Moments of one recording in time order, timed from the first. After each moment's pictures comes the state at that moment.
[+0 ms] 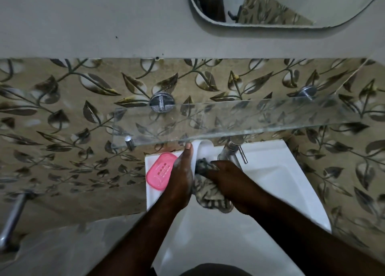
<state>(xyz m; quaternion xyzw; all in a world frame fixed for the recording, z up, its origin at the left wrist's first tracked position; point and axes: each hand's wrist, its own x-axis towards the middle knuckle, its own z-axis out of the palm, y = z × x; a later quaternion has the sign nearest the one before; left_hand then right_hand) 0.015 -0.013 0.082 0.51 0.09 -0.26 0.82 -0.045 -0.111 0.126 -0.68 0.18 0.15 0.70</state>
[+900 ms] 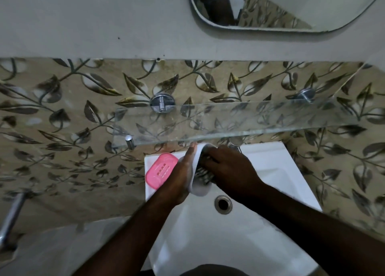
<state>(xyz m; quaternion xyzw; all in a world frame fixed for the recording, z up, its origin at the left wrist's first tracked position) 0.025 -0.016 0.081 0.54 0.12 -0.32 0.76 -0.026 -0.143 0.112 -0.97 -0.18 -0.15 0.01</state>
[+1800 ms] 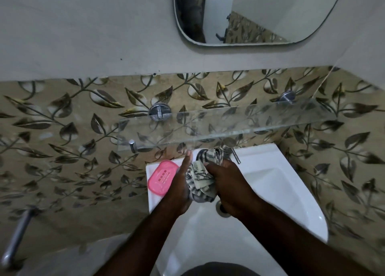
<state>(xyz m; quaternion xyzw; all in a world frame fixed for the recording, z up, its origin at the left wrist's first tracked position) -0.006 -0.001 0.093 0.47 0.02 -0.36 0.80 -0.061 -0.091 0.131 -0.61 0.23 -0.07 0.76</state>
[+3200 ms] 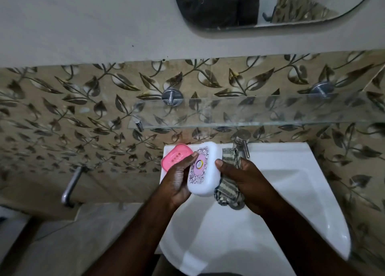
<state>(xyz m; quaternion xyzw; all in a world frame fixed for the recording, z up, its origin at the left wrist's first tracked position) -0.037 -0.007 0.093 0.40 0.08 -0.28 0.87 -0.088 -0.166 0.109 -0.52 0.08 0.11 0.85</state>
